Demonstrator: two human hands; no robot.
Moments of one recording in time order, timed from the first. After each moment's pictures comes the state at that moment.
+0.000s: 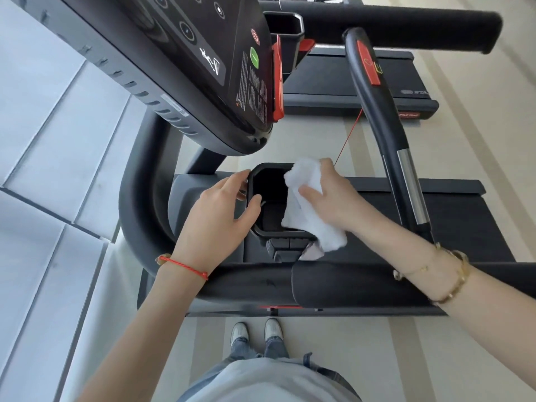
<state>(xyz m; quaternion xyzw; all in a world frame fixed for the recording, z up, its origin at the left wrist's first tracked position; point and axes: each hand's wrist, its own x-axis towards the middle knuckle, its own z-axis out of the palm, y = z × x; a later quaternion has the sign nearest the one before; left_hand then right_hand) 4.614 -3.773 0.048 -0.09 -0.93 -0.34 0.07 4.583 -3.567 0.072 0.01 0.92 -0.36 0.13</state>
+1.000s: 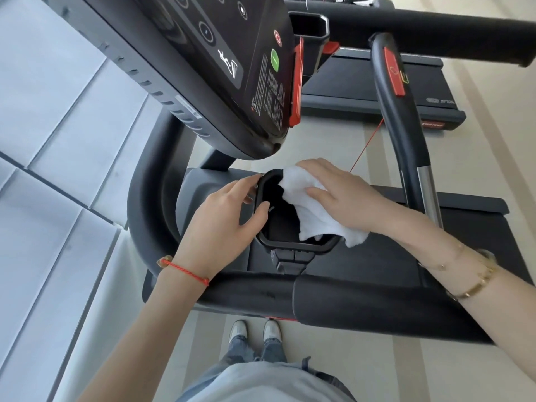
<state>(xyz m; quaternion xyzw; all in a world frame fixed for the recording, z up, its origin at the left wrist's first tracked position) 4.616 -3.772 0.051 -0.08 -0.93 -0.34 0.07 4.552 -3.549 0.069 -0.26 0.94 -0.21 0.11</state>
